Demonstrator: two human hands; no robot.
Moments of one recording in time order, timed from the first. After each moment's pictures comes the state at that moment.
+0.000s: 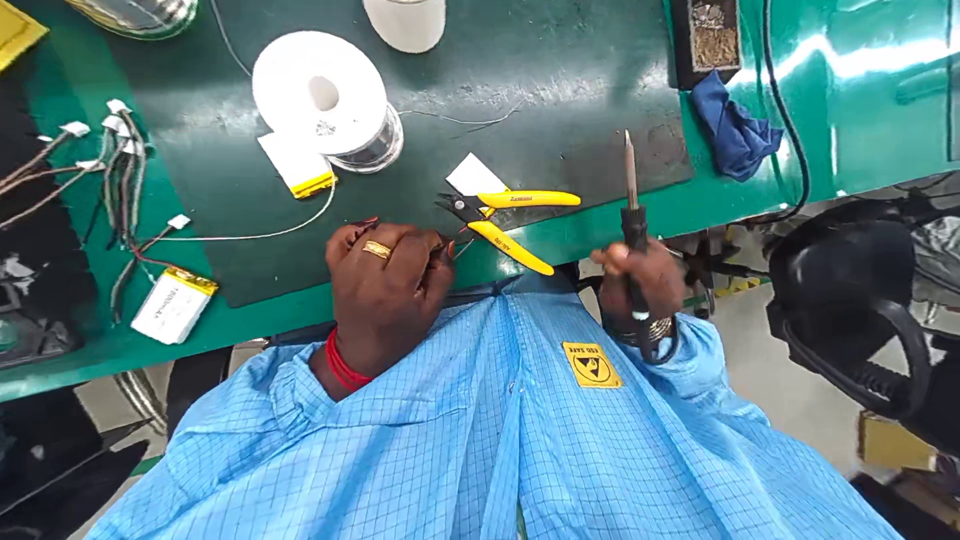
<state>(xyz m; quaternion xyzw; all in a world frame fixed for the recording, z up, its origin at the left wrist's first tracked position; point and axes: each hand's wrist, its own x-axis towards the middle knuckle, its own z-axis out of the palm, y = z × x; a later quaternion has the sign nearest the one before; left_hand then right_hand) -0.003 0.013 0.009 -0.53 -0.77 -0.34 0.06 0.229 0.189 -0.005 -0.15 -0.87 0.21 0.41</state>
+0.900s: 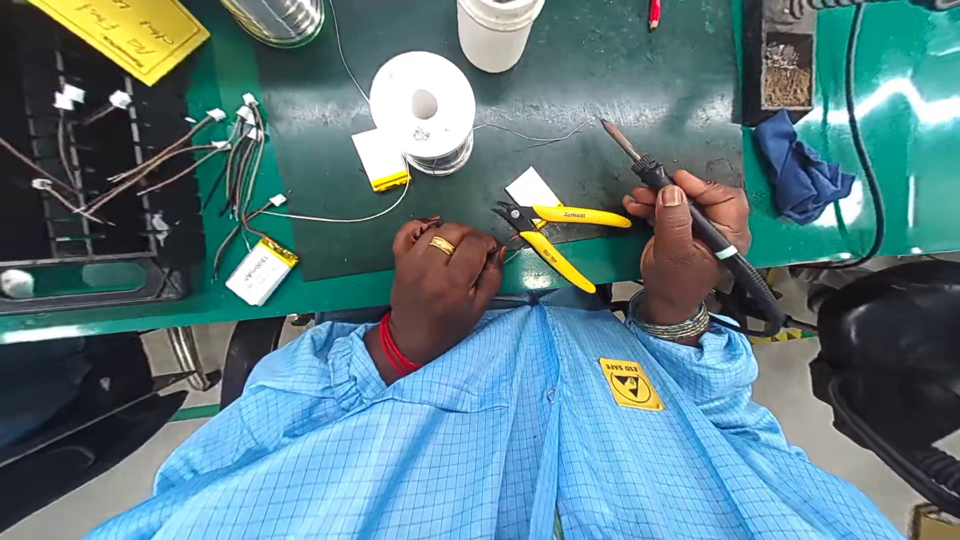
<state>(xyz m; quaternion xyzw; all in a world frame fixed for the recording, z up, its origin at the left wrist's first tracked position) -0.002 0.016 0.010 -0.53 -0.77 -0.35 0.06 0.153 0.207 0.019 -0.28 -0.69 0.48 0.47</state>
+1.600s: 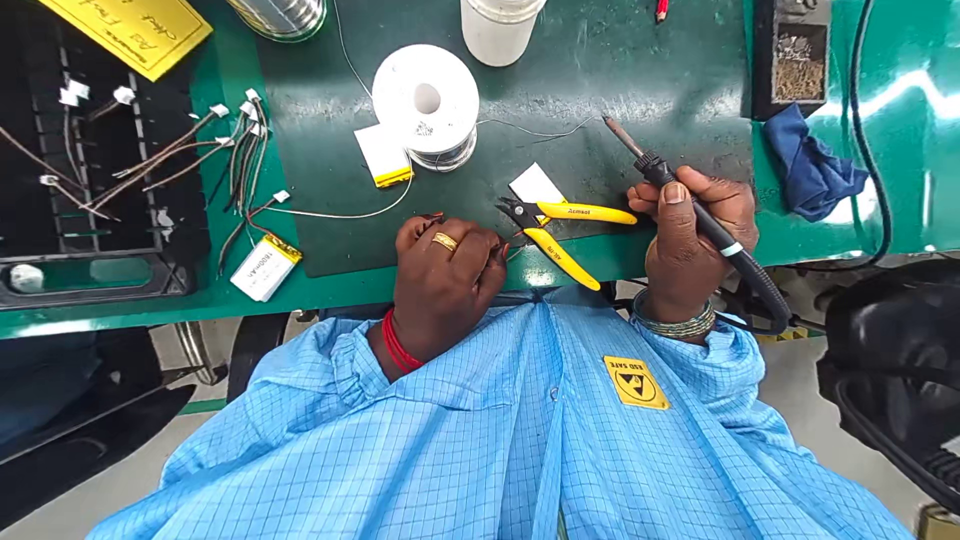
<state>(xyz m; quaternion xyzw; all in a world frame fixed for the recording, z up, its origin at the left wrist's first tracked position) -0.003 0.015 0.010 -0.53 -0.77 -0.35 0.06 0.153 0.208 0.017 -0.26 -0.69 0.48 0.47</state>
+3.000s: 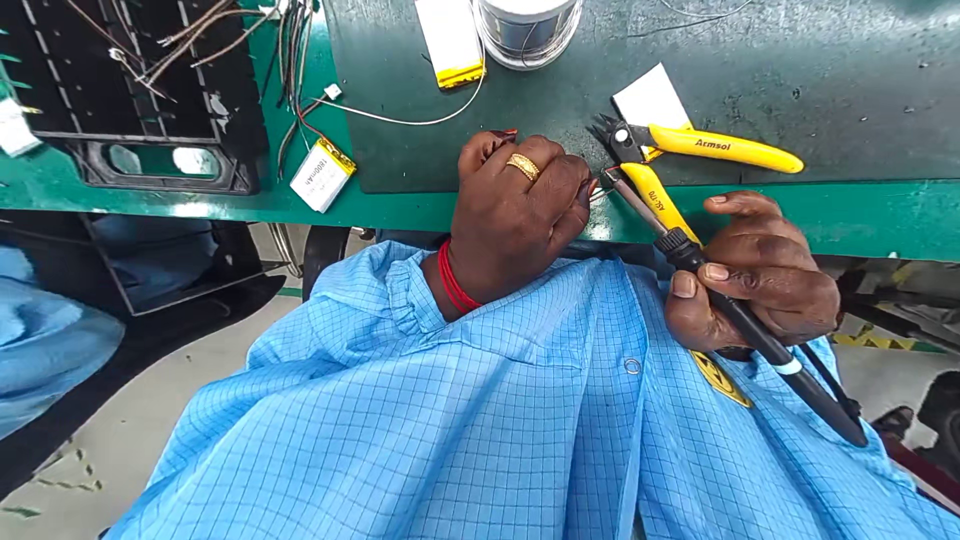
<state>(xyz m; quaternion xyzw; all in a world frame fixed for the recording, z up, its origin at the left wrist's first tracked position) -0.004 0.017 0.015 -0.54 -0.77 -0.35 0.05 0.173 0.158 -0.009 -0.02 -0.79 0.42 0.44</state>
